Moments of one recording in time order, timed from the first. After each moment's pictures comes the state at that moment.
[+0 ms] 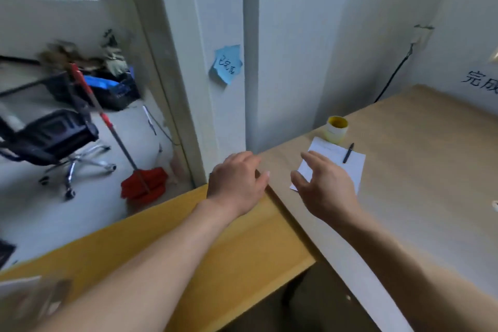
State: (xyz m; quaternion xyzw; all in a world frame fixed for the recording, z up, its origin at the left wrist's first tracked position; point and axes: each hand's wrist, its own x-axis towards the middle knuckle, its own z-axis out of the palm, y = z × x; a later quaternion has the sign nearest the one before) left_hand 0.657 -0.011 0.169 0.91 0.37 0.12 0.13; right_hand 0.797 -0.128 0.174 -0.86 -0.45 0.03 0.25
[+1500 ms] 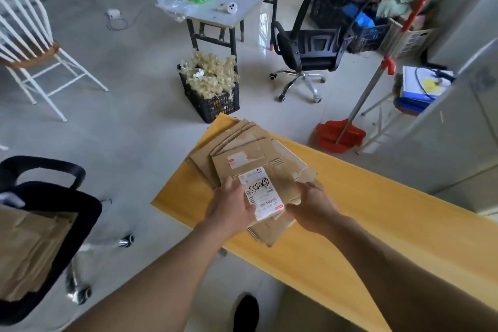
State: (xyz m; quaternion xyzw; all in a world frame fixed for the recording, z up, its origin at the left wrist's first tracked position) left_hand 0.082 -0.054 0.002 0.55 0.80 0.09 0.24; right_hand 0.271 0.028 0.029 -0.57 -0.76 0.31 -0.07
